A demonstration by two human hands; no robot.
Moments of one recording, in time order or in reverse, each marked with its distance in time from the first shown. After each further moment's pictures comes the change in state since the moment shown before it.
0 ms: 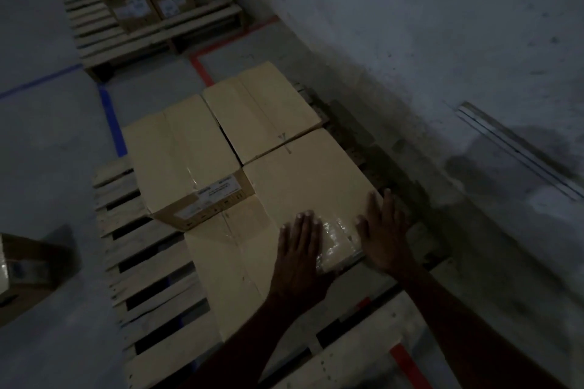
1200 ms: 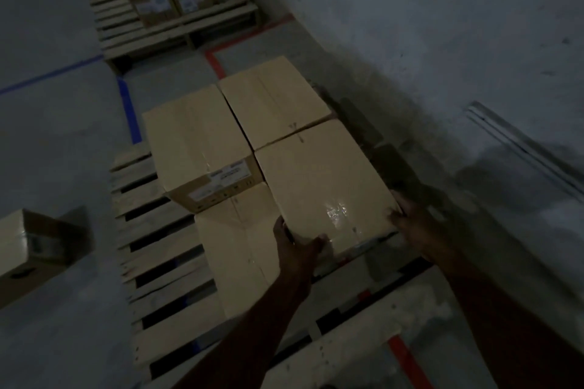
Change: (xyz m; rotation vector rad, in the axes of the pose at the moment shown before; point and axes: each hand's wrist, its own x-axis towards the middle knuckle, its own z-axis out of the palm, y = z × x) left_hand -0.004 0.037 -0.041 -1.431 0.312 -0.959; right_hand 0.010 0.041 -0.046 0.543 -0.238 0.143
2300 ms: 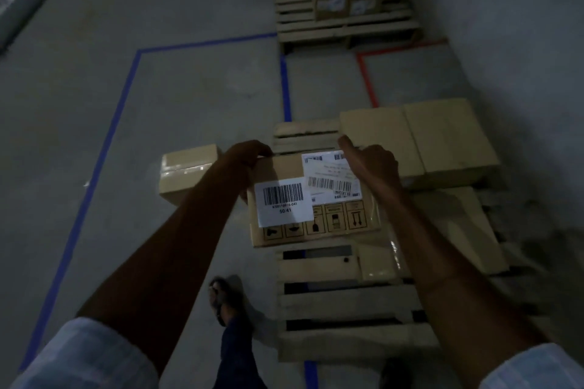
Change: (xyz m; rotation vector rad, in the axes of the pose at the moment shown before) left_hand -0.086 0.389 -0.471 0.244 0.249 -0.472; right_hand -0.213 -0.519 0.251 -0.274 -0.117 -0.077
